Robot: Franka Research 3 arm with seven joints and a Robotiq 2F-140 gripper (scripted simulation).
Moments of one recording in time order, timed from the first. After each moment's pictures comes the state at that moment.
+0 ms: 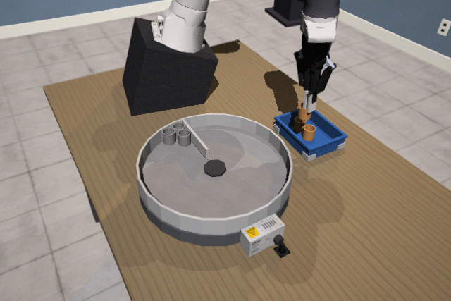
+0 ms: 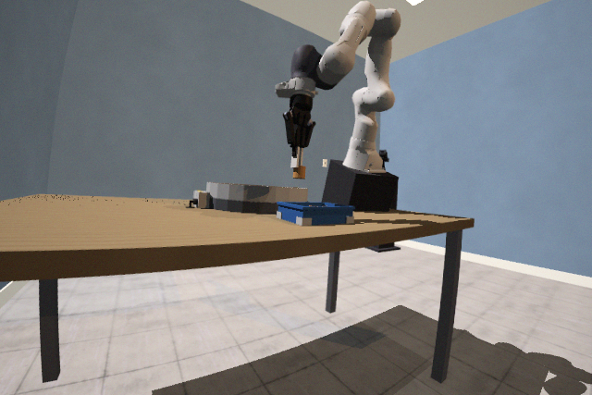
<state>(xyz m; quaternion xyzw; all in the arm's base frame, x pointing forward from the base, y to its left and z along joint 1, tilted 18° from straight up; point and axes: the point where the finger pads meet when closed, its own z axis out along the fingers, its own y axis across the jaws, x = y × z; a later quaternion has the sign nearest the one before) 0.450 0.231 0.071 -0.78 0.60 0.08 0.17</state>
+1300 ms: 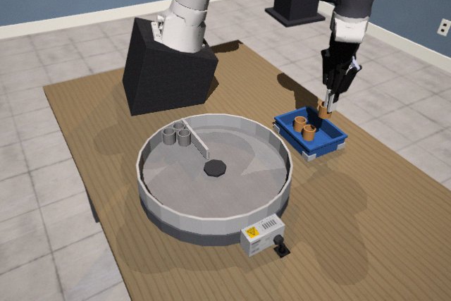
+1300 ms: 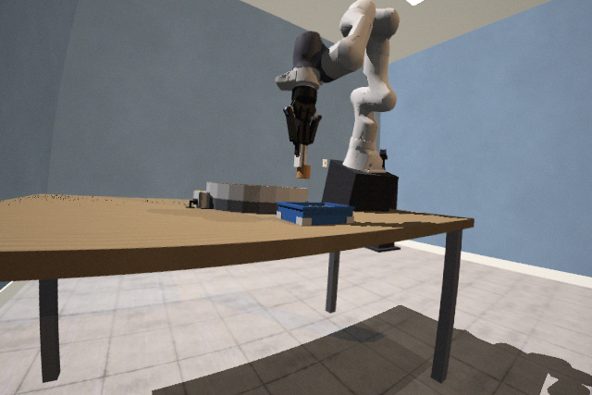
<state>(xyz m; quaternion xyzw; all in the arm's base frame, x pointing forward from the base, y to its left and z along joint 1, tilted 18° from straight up) 0.469 0.289 0.089 -0.74 0.65 0.09 0.13</state>
